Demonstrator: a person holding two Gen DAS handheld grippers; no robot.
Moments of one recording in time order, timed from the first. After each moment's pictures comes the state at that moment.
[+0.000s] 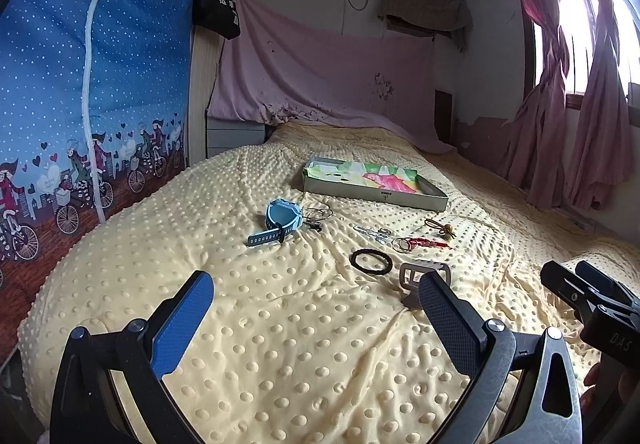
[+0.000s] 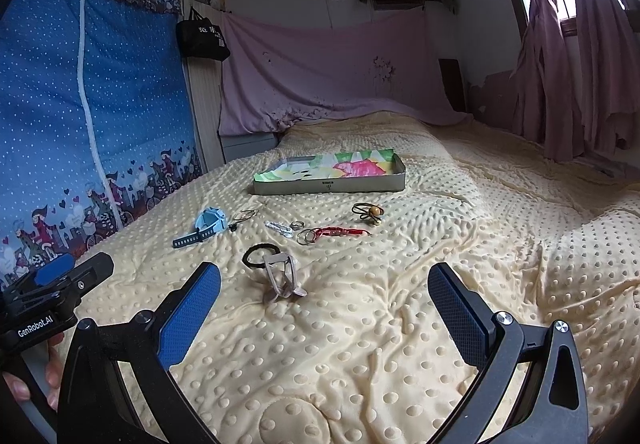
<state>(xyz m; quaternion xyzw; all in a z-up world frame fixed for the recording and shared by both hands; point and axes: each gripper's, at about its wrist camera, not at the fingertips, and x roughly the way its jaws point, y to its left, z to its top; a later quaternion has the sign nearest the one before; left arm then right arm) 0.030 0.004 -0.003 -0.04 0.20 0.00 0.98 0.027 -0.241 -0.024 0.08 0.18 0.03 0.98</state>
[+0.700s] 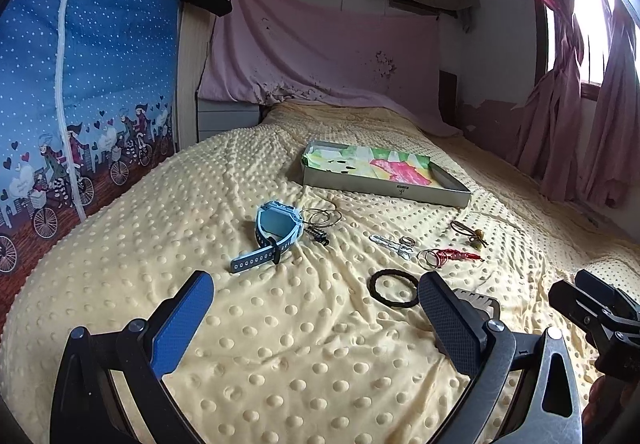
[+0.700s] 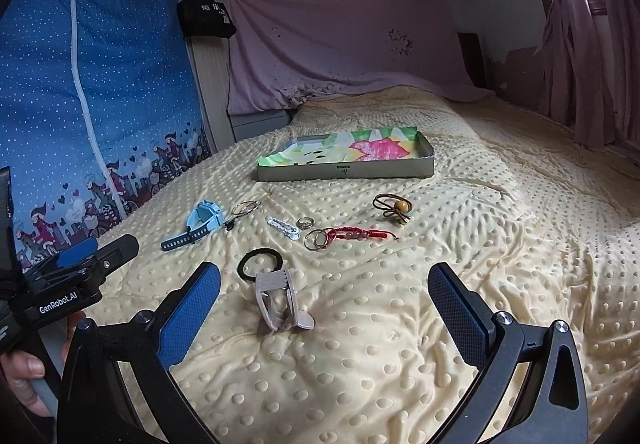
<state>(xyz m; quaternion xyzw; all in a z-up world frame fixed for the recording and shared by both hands) 0.133 0.010 -0.019 -0.04 0.24 -0.01 0.97 0.113 -0.231 -0.040 0.08 0.23 0.07 0.97</state>
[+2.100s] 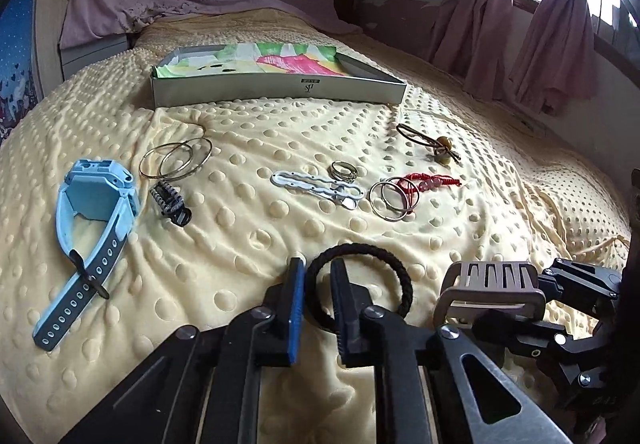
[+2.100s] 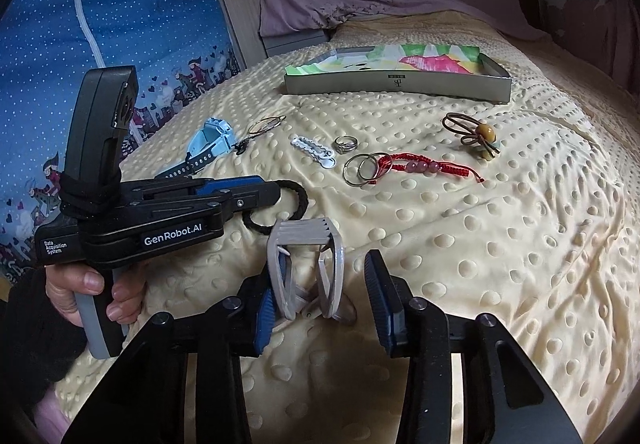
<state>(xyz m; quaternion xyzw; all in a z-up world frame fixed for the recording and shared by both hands) 0.261 -0.033 -0.089 0.01 0.40 -0.22 0.89 0.191 -0.197 -0.099 0.07 0.36 0.16 0.91</state>
